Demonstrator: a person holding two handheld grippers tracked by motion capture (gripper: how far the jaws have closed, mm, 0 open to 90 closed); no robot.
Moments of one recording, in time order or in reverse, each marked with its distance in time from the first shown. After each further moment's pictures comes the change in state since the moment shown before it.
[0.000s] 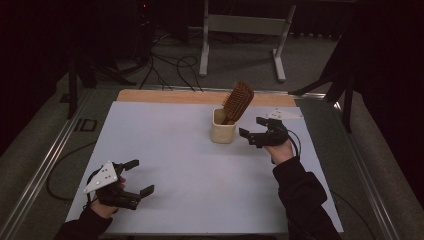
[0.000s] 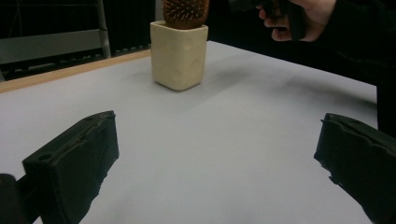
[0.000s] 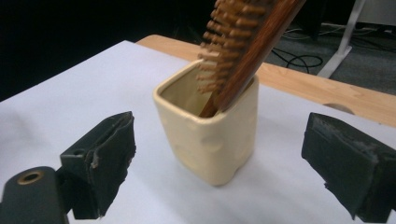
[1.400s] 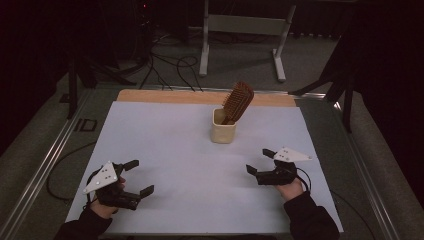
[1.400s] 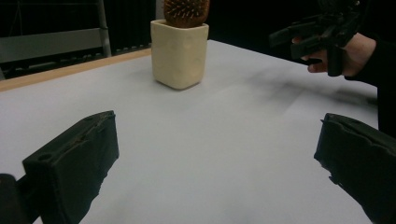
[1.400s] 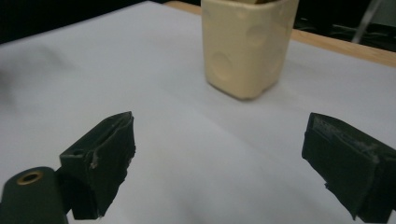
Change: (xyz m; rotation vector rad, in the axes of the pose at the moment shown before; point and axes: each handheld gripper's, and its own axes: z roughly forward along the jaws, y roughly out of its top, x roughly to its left) left arm 0.000 -0.001 0.000 0.007 0.004 0.002; right arm 0.030 -0.087 -0.049 0.008 0.030 -0.097
